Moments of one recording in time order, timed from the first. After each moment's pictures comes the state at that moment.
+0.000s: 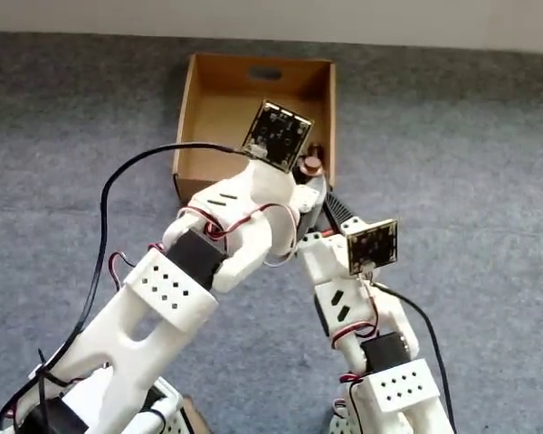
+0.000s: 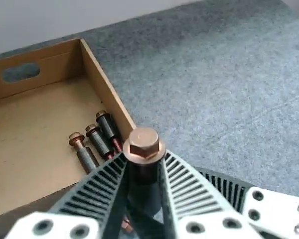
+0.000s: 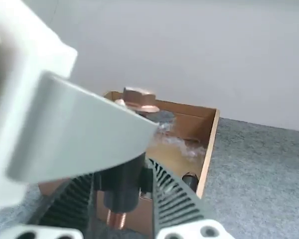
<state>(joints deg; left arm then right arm) 31.3 -33.3 32.1 41.2 9.5 -20.2 -78.7 88.5 0.5 0.5</state>
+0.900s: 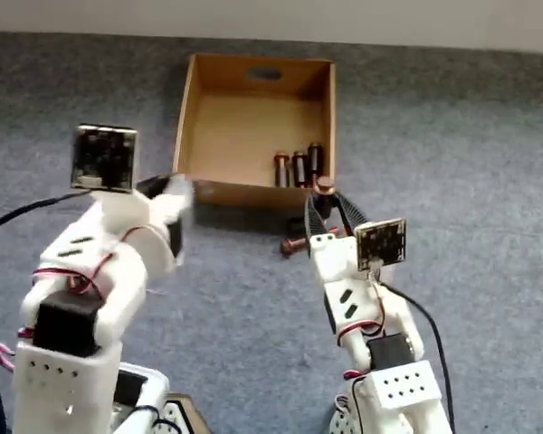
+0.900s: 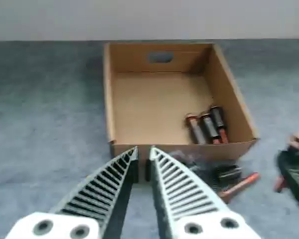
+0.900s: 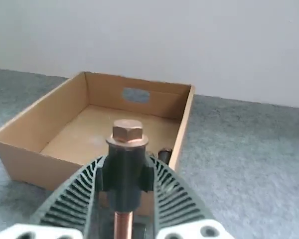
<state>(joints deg) 1.2 -61.5 40.8 62.8 4.9 -15.2 -78.6 90.5 4.9 0.7</state>
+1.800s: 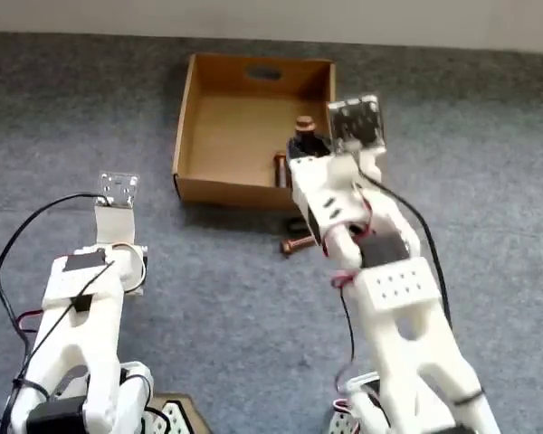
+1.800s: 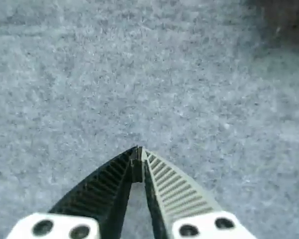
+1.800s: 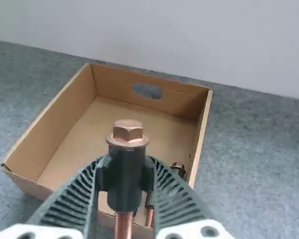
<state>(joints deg) -17.2 -29.2 66.3 39.5 -10.5 -19.1 -32.4 39.0 23.8 0.7</state>
